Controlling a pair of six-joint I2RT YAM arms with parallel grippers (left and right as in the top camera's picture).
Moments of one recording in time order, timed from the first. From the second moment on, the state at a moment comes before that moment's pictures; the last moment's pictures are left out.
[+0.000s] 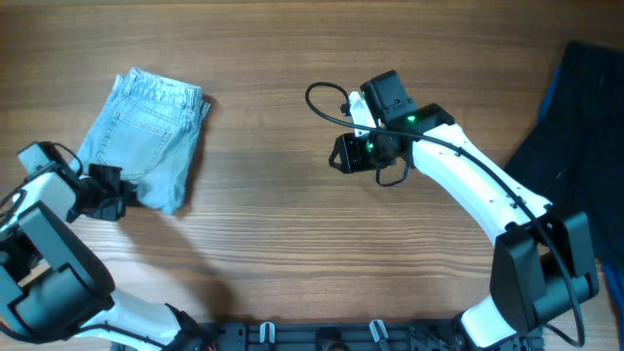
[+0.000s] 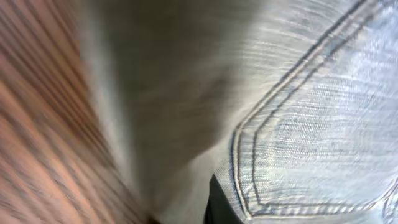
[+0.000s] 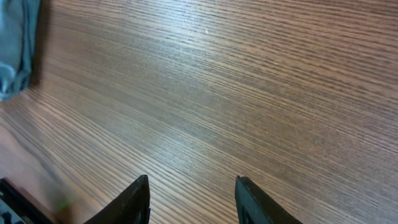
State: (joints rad) left arm 0.62 1.80 0.95 -0.54 0.40 -0.78; right arm 0.43 1.74 1.23 -0.72 -0.37 0.24
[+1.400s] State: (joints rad) left arm 0.29 1.42 0.98 -0.68 0.37 -0.36; right arm 0.42 1.73 1.23 -0.67 -0.37 0.24
